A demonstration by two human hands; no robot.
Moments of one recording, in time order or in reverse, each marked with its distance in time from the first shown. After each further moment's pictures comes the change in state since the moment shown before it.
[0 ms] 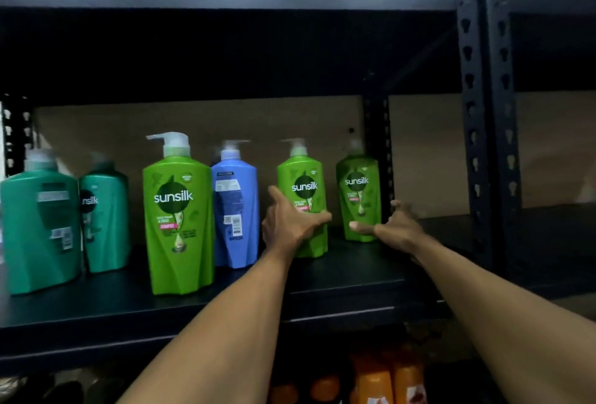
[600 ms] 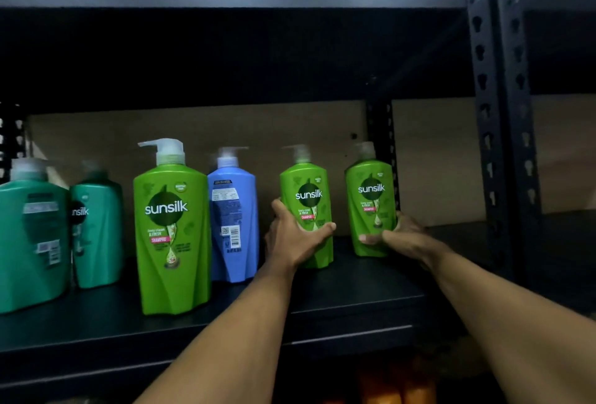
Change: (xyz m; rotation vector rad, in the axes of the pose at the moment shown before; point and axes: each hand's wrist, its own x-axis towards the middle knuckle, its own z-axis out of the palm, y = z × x) left_hand 0.015 -0.021 0.014 -0.025 -0.024 0.133; right_hand 0.027 0.006 -0.002 0.068 -0.101 -0.086
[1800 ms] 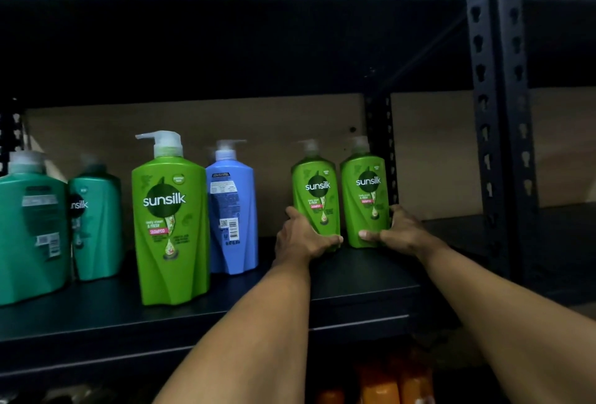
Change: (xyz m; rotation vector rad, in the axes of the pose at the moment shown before) left_hand 0.002 0.001 0.022 0.184 -0.186 -0.096; right_hand -0.007 -0.003 0.002 -0.173 0.047 0.011
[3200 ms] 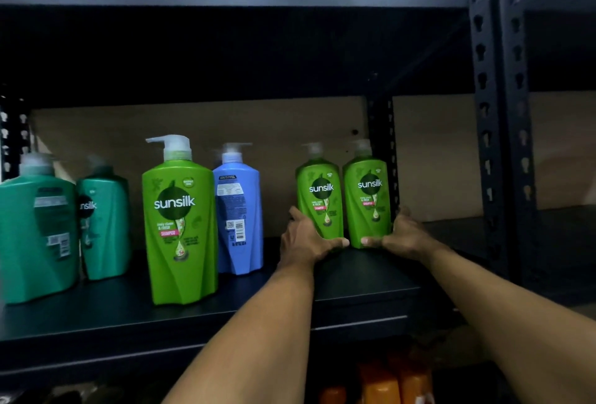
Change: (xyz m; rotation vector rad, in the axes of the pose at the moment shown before) left_hand -0.003 0.000 -0.001 -0.030 -0.005 0.022; right_hand -0.016 -0.008 -0.003 -0.114 0.002 0.031
